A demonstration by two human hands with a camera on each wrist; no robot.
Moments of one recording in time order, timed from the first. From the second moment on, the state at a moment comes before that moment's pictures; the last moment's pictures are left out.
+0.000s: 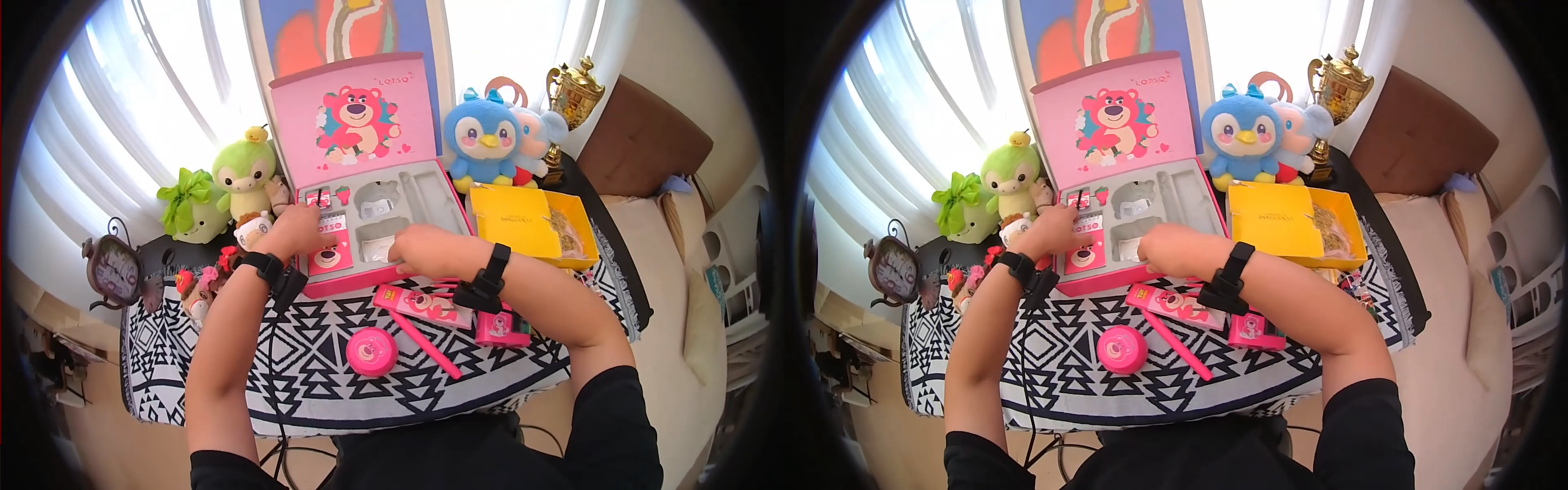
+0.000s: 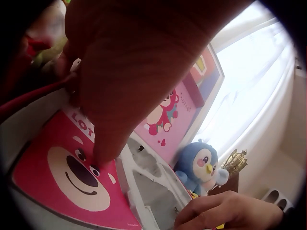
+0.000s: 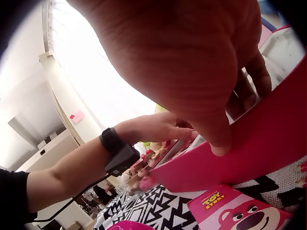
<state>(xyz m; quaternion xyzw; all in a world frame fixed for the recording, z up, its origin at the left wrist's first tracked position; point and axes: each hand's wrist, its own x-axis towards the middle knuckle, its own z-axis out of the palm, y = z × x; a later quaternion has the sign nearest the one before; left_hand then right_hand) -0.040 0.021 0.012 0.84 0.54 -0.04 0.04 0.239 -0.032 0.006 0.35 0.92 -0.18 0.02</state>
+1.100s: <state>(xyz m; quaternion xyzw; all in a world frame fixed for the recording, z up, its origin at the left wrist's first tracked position) -0.059 -0.040 0.105 0.75 0.52 0.21 0.34 0.238 -0.033 0.000 0.33 0.92 -0.20 0.01</state>
